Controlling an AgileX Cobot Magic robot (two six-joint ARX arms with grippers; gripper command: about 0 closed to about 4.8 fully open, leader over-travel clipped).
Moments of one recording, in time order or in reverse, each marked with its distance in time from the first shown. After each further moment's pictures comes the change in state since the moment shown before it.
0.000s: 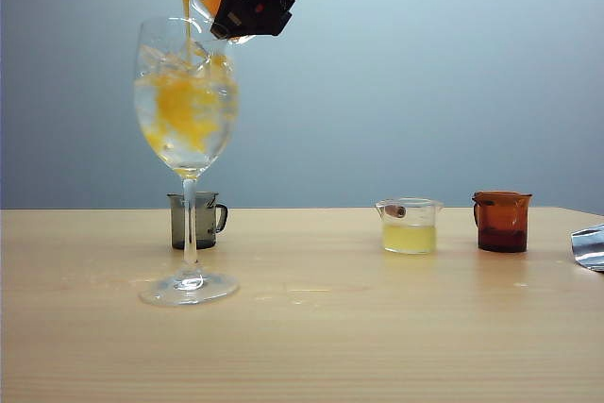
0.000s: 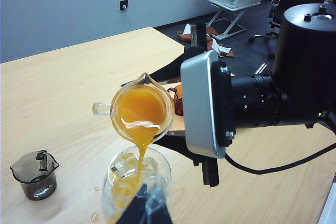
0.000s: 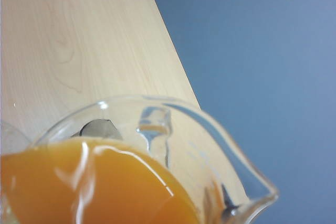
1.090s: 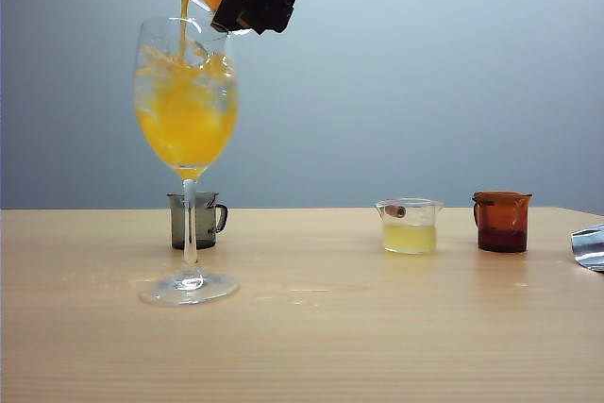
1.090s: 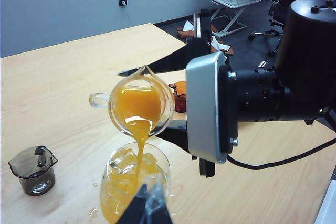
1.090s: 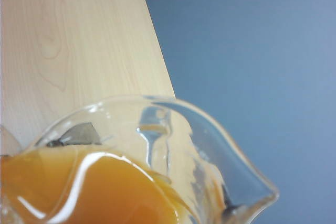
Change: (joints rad) left arm 0.000 0.000 0.000 -0.015 0.000 0.000; right arm 0.002 0.000 0.000 0.037 0.000 -0.132
